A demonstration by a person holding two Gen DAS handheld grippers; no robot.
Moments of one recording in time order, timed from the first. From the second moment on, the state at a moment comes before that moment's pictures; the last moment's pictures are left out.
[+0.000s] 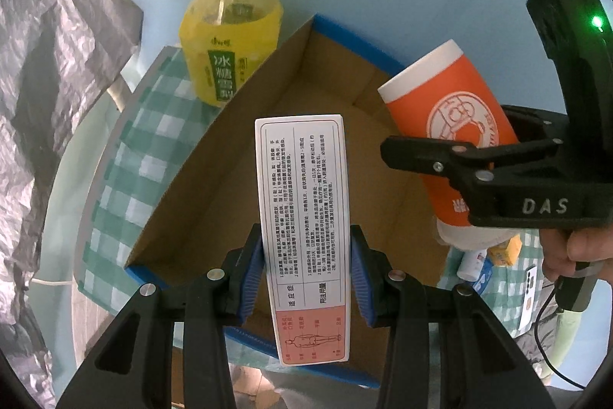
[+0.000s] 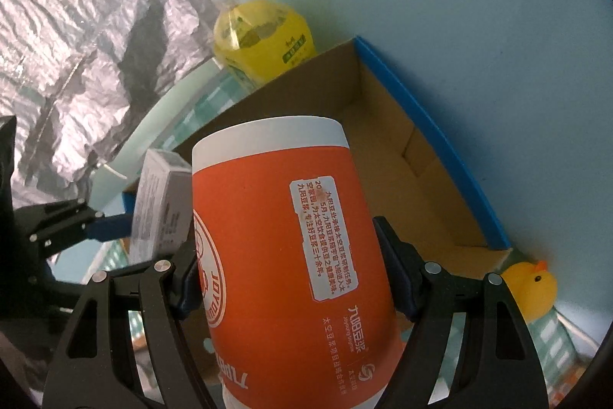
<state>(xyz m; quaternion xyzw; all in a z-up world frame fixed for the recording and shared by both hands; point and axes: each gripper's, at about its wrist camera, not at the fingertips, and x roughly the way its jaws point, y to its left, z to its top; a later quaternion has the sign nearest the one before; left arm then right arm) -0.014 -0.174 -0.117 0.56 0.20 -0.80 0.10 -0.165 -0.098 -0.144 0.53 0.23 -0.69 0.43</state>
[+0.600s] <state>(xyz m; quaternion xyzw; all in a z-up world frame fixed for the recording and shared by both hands) 0.011 -0.176 -0.095 0.54 0.20 -0.80 0.13 -0.155 -0.100 -0.141 0.54 0.22 -0.70 0.41</state>
